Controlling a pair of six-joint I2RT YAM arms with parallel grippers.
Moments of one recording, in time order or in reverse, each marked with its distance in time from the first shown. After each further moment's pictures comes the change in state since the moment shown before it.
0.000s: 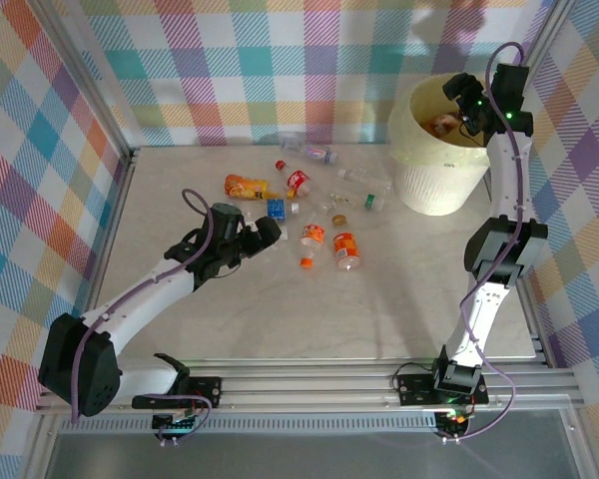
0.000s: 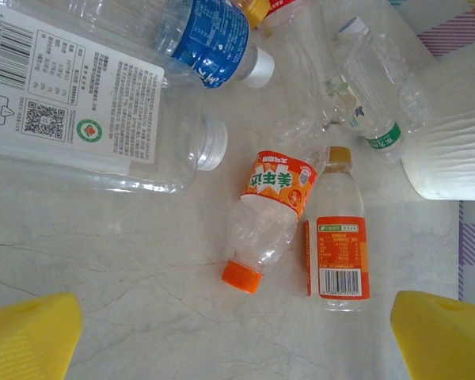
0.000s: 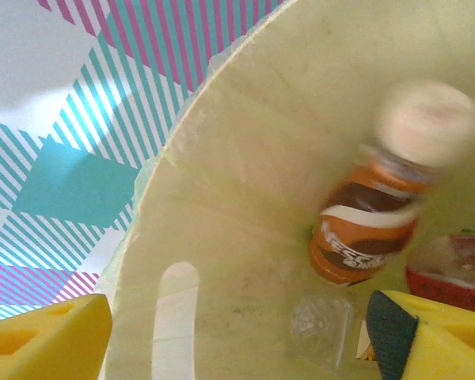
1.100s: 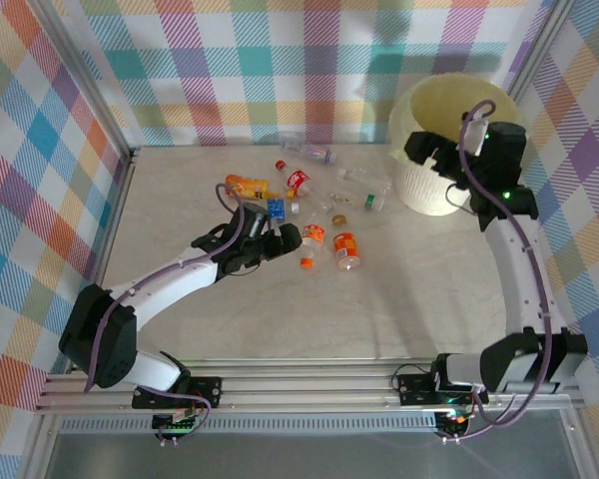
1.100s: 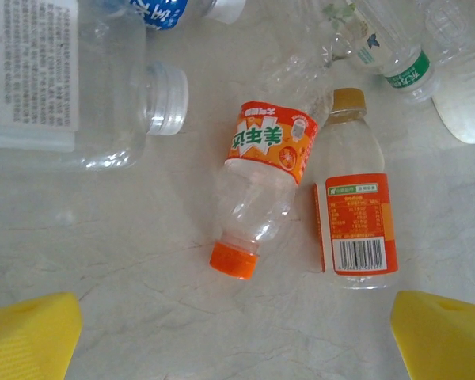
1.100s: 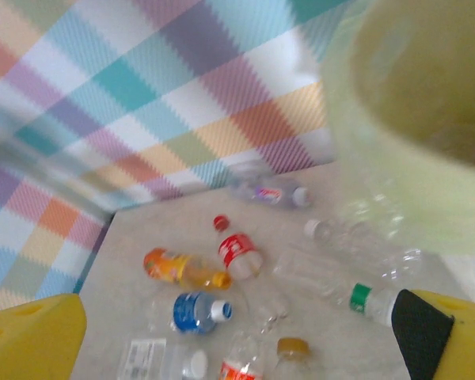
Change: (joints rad) left arm -0.113 0.180 0.102 -0.009 -0.036 0.059; right arm 0.184 -0.838 -0.948 0.226 -0.192 -0.358
